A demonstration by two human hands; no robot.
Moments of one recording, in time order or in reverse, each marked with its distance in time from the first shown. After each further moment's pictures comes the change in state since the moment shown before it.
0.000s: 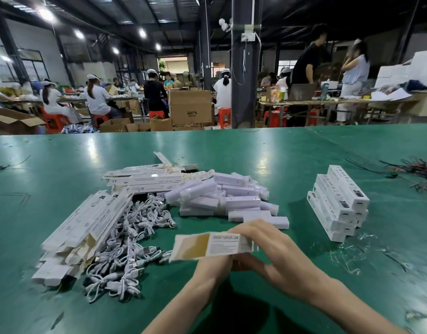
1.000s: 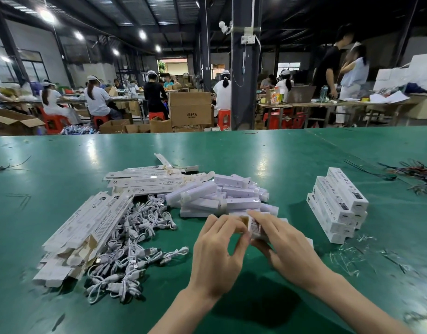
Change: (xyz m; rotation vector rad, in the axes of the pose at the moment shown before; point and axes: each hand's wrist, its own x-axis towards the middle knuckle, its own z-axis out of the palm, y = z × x) left_hand 0.001 0.001 -0.010 0.660 0.322 0.958; right_hand -0.008 0.026 -0.002 -0.293 -0.041 0.169
